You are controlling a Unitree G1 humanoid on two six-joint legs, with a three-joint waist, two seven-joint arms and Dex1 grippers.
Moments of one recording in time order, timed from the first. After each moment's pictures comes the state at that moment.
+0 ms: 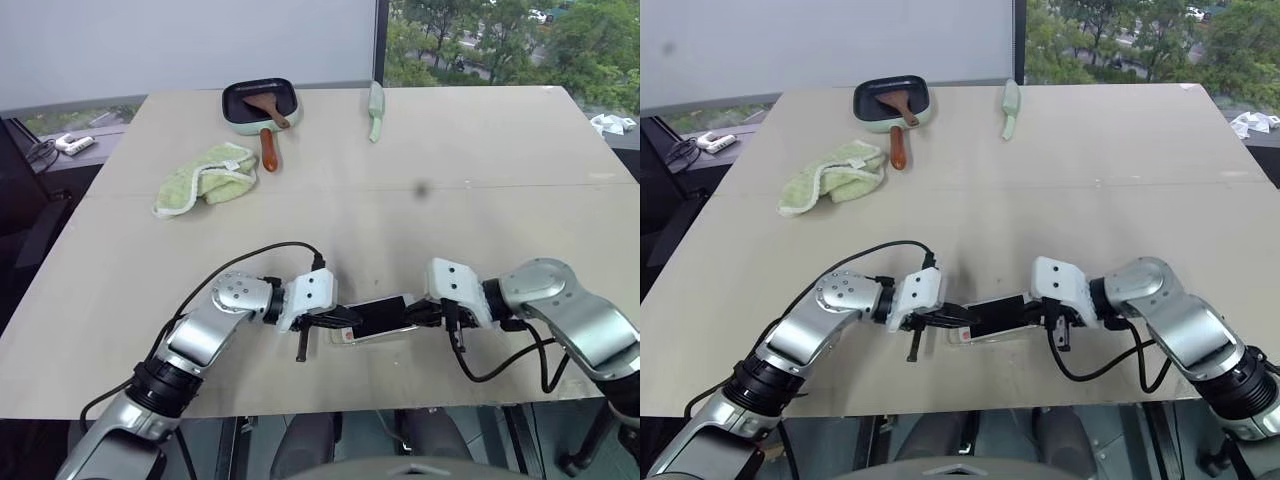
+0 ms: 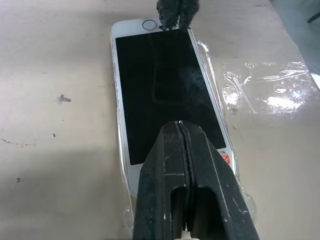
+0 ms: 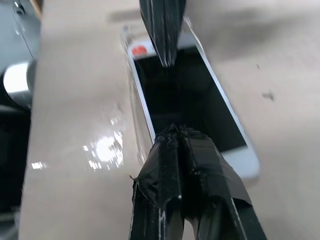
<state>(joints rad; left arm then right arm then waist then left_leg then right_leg) -0.31 0.67 -0.38 -0.13 -0.22 0.24 -1.19 -0.36 -0.76 0.34 -0.50 0.27 0.74 1.10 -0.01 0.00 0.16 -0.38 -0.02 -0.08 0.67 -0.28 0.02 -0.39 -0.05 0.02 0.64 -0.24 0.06</state>
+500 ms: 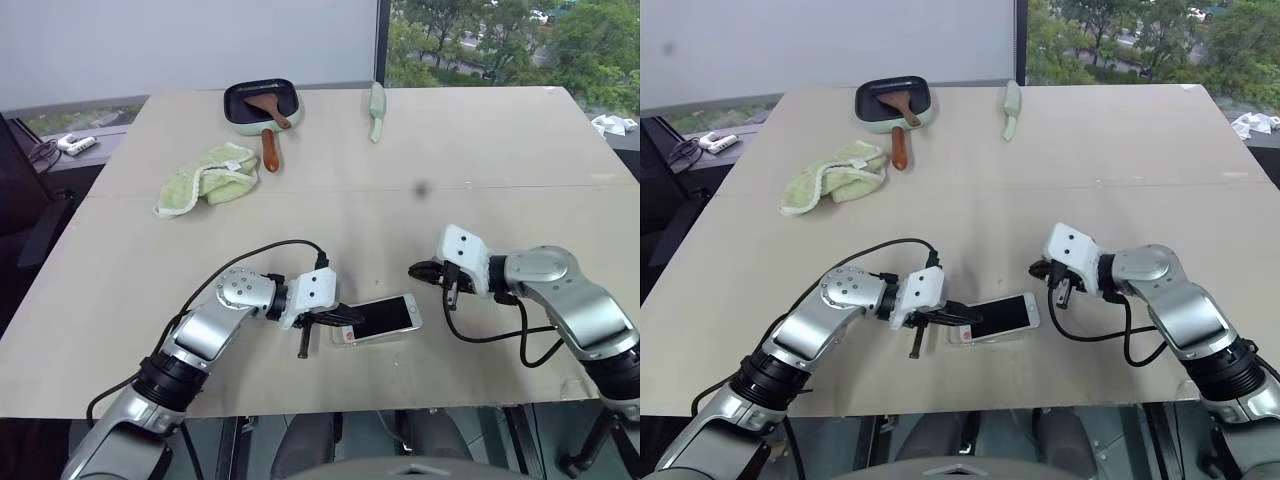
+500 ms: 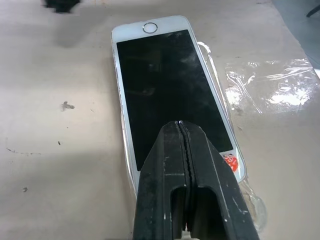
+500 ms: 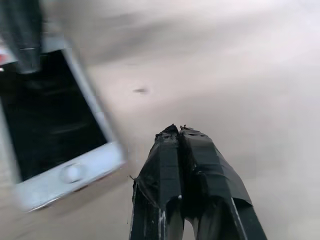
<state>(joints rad) -0.33 0.65 -0.39 -0.10 -0.20 0.20 -1.21 -0.40 -0.69 0.27 -0.29 0.16 0.58 0.89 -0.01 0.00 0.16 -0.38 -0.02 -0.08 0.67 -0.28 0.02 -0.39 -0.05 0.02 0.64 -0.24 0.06</state>
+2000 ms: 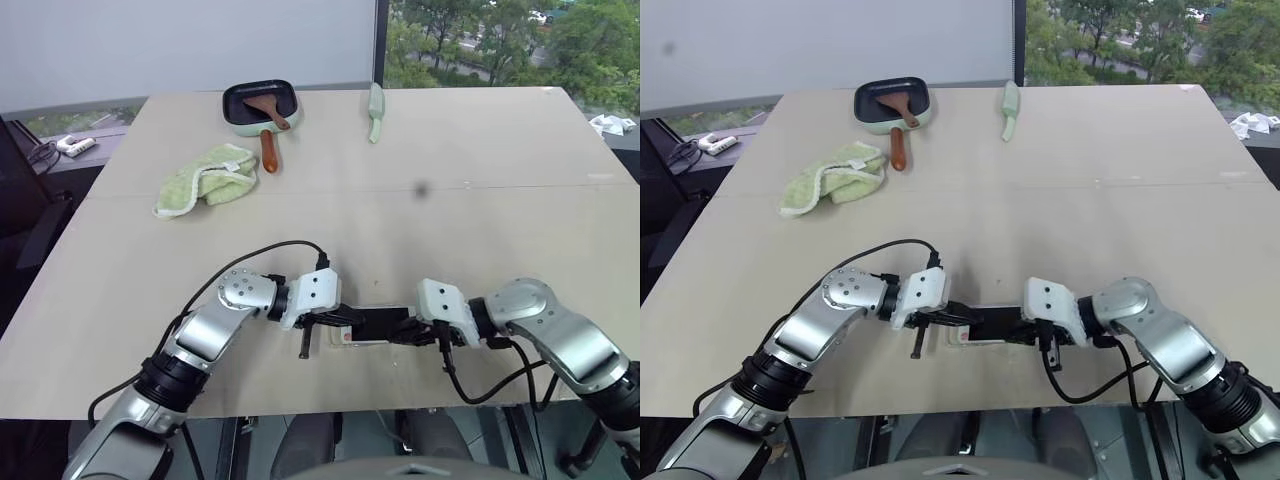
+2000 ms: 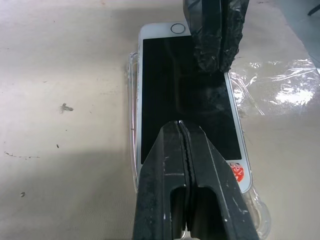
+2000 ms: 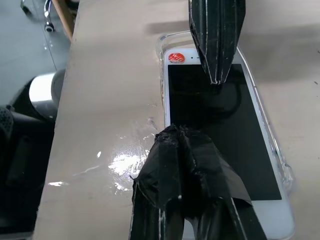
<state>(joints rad) -0.33 0.65 -0.39 -0.09 -0.19 0.20 -1.20 -0.30 -0.74 0.42 -0.41 0.24 0.54 1.09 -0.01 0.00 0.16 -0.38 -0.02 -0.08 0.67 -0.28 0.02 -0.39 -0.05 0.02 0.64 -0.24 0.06</state>
